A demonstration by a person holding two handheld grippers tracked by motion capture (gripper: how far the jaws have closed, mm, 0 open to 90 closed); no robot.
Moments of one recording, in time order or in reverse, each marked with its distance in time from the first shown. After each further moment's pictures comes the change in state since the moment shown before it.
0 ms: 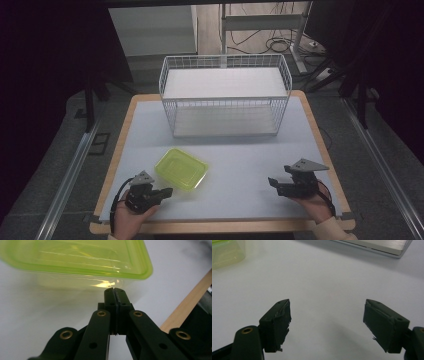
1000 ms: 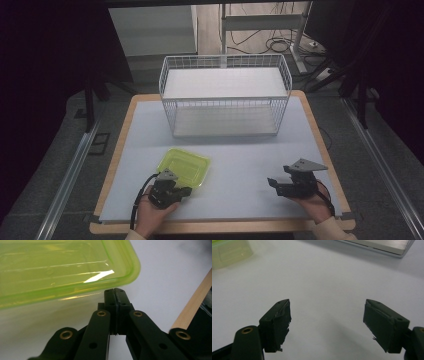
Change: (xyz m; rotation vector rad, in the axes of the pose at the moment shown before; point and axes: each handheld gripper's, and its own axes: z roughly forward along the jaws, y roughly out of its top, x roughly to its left) left arm -0.026 0.022 0.051 0.060 -0.035 0.038; right arm 0.002 0.000 0.001 0.007 0.001 -0.004
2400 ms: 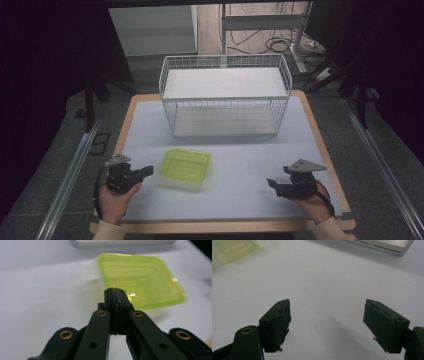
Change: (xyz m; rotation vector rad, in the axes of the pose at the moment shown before) left arm 0.079 -0.003 -0.084 -0.198 0.184 -0.193; right arm 0.001 -0.001 0.001 0.014 -0.008 -0.006
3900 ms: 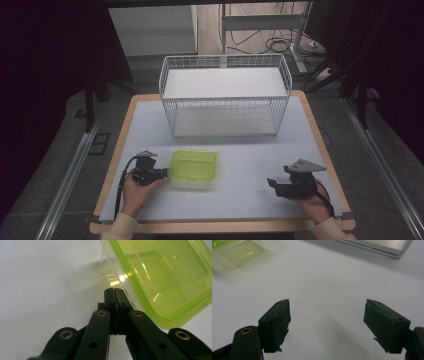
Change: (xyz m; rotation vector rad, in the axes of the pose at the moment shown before) left arm -0.010 0.004 0.072 0.197 -0.100 0.017; right arm 0.001 0.001 -0.001 -0.009 -0.015 -0.009
